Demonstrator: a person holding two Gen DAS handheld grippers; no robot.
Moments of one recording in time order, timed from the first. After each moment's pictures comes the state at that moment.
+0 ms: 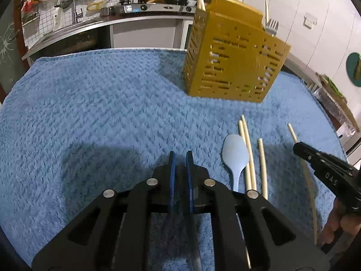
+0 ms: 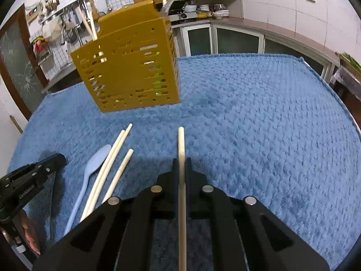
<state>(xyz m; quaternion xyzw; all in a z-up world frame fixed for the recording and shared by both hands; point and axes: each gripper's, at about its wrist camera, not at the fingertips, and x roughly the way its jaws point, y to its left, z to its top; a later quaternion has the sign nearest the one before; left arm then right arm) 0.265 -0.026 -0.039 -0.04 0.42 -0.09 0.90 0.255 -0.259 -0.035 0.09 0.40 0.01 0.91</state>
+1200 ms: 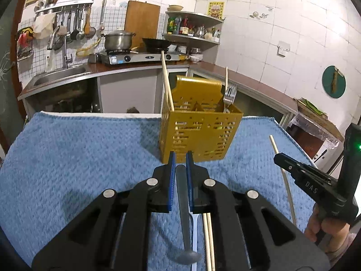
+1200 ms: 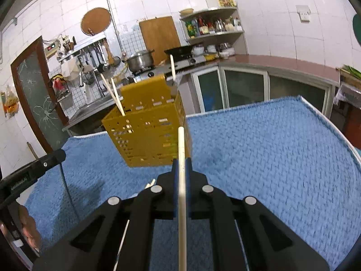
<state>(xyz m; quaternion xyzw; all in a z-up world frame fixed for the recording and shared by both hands) 0.241 -0.031 0.061 -0.04 0.28 -0.14 0.95 0.230 -0.277 0.032 0.12 0.26 0.04 0.96</state>
